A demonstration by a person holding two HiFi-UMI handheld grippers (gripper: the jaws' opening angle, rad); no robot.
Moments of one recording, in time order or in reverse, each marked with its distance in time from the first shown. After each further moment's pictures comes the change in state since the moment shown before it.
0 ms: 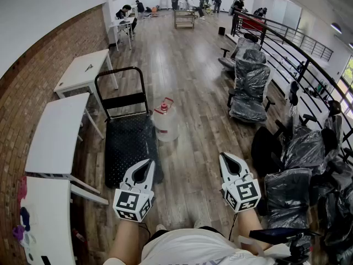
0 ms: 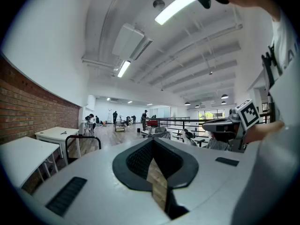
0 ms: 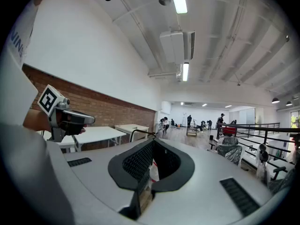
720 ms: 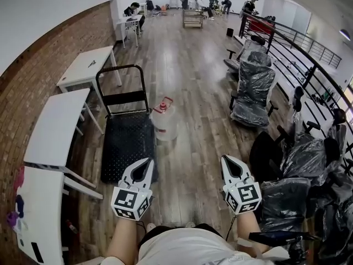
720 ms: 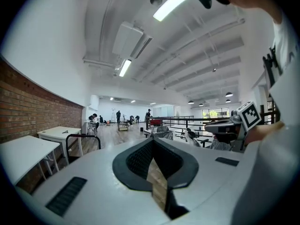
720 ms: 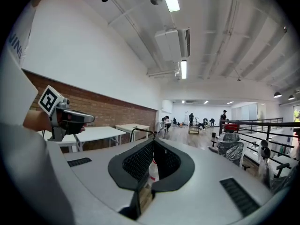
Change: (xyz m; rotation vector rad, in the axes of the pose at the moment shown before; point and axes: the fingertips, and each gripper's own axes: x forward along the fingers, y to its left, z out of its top) left arm 0.037 -0.044 -0.005 0.005 0.010 0.057; right arm -0.012 -0.066 -0.027 0.034 0.003 0.035
